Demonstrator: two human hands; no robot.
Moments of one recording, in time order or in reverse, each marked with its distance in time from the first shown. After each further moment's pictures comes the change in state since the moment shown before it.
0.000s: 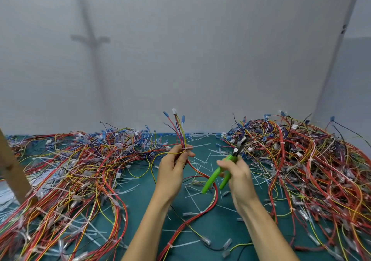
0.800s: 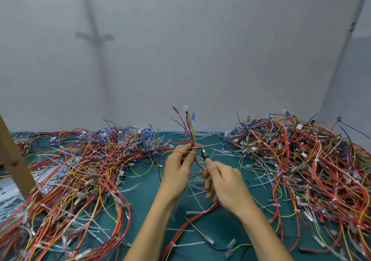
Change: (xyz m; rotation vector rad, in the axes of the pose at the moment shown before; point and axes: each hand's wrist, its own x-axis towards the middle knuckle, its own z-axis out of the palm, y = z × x) left_hand -0.004 0.015 0.004 0.115 -0.037 0.010; right_hand -0.011 0.003 0.016 -0.662 -0.205 -0.096
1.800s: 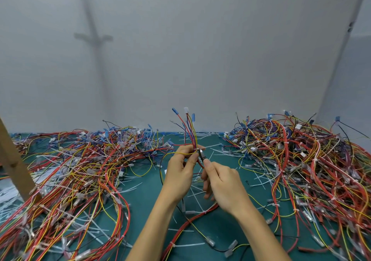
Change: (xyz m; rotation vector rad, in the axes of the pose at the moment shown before) left_hand -0.001 -0.004 0.006 -0.060 -0.040 0.010; right_hand -0.001 -0.004 0.003 -0.005 0.024 0.004
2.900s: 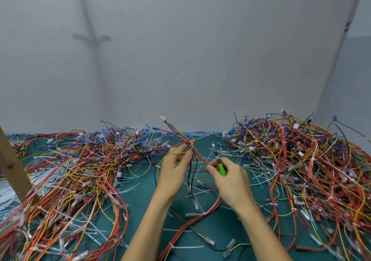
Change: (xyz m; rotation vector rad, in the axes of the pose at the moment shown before) left_hand 0.001 0.001 -0.007 -0.008 0.064 -0.066; right_hand 0.006 0.014 -0.010 -0.149 0.205 0.063
